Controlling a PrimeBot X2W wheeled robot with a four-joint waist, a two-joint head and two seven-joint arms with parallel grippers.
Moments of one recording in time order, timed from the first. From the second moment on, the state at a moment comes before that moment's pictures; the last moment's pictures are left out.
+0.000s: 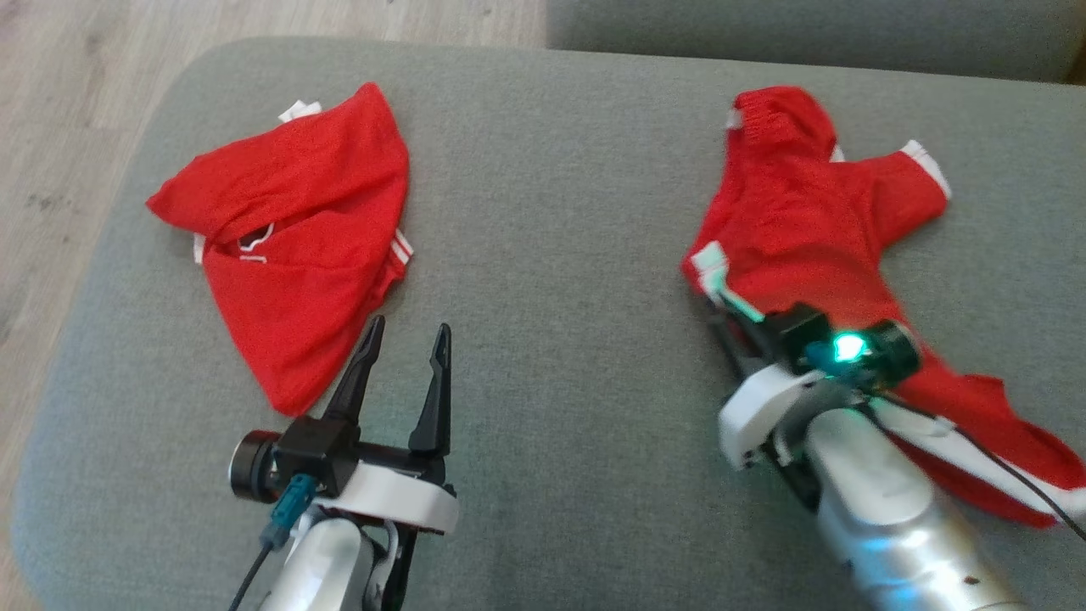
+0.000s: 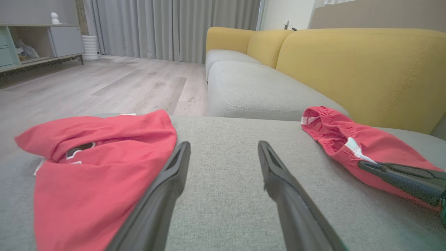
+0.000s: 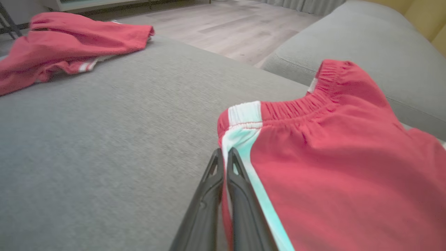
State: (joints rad) left arm -0.20 0.05 -0.34 0.33 -0.25 -0.01 -0.25; right arm -0.53 -0.07 0.36 0.90 -0.02 0.12 -0.25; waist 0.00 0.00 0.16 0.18
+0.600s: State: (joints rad) left arm -0.17 0.05 -0.33 0.35 -0.24 -0.01 -0.25; right arm -0.45 -0.07 0.91 0.81 0.31 0.12 -0.25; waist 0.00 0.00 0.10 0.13
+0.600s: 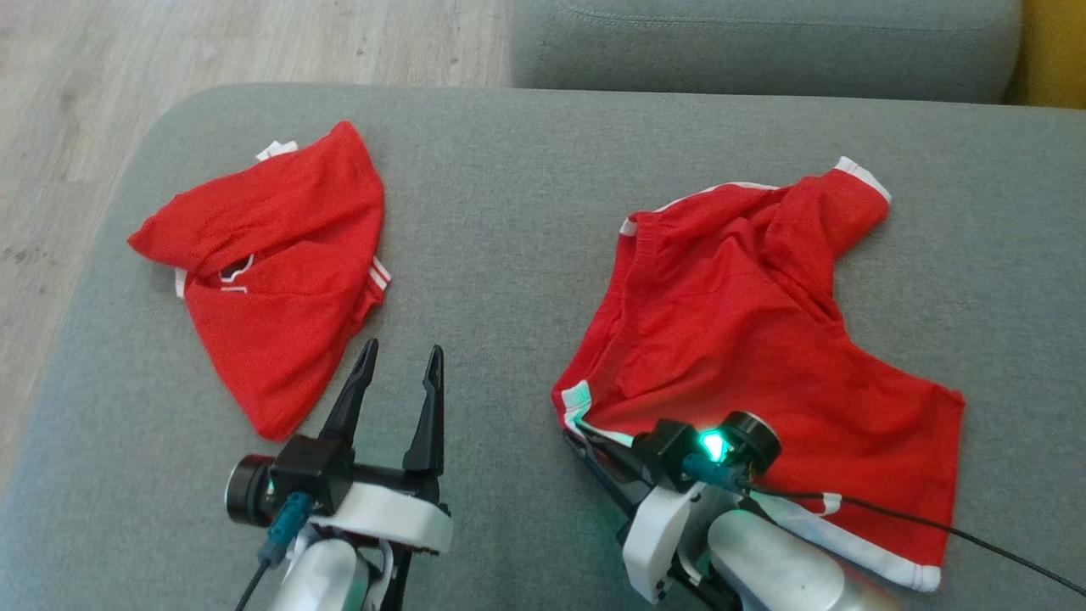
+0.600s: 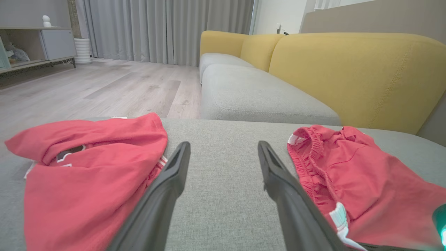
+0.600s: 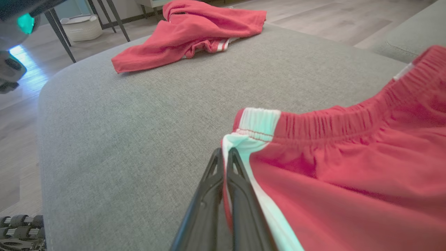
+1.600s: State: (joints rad) left arm -0.11 0.05 -0.33 0.34 -0.24 -0.01 -0.25; right arm 0.14 -0.04 -0.12 0.23 0.06 0.12 -0.25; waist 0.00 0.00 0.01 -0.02
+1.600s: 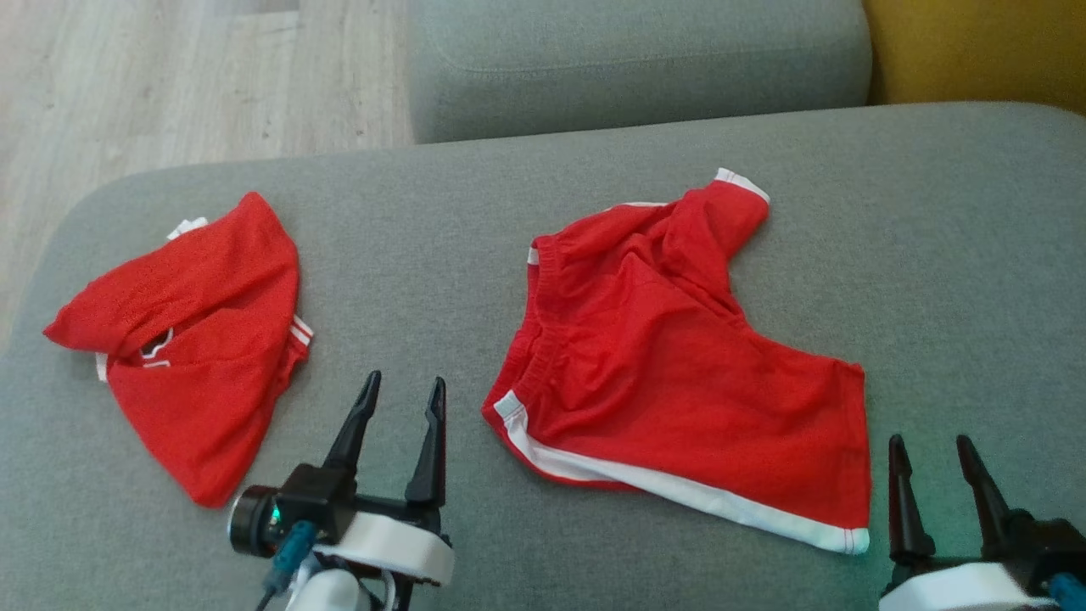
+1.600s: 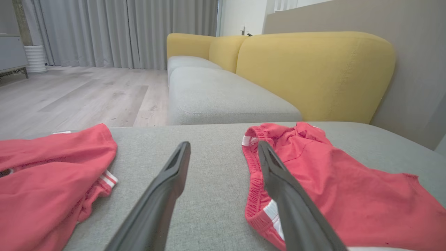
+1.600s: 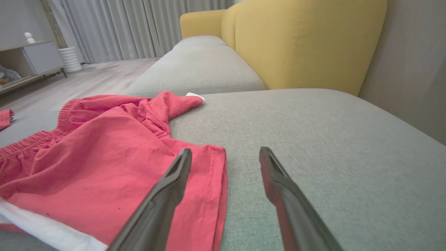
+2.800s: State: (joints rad) left arm -0.39 0.30 -0.74 0.47 -0.31 -0.13 0.03; right arm 0.07 -0.04 -0.07 0.25 0.11 0.12 -0.25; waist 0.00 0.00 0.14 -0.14
